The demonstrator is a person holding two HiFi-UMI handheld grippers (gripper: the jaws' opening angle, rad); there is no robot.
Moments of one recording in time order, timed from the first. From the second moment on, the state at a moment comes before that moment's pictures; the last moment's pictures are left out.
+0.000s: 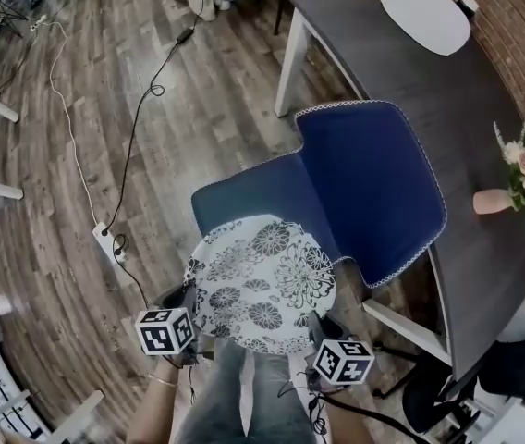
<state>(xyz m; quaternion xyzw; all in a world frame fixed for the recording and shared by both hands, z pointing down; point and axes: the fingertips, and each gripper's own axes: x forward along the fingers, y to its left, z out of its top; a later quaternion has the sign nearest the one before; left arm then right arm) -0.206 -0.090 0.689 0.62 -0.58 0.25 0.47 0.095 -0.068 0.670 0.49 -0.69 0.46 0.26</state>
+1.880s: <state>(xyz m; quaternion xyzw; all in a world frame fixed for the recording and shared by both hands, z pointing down) -0.188 -0.262 0.776 0.68 -0.50 0.36 0.40 0.118 -0.156 0.770 0.55 -0.66 0.47 0.21</state>
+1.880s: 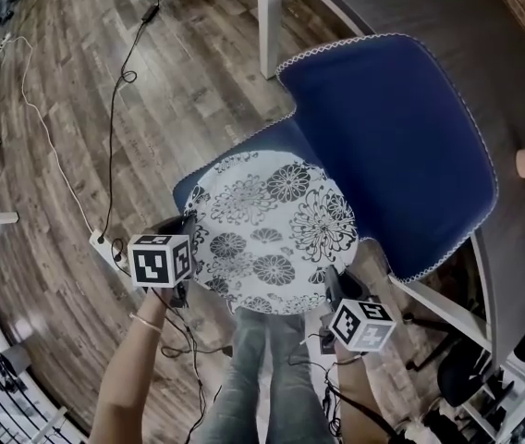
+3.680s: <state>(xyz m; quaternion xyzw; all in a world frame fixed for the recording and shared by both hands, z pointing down) -0.188 -0.297 0.841 0.66 -0.49 0.41 0.39 0.129 -0.156 0.847 0.56 -0.60 0.50 0.27</state>
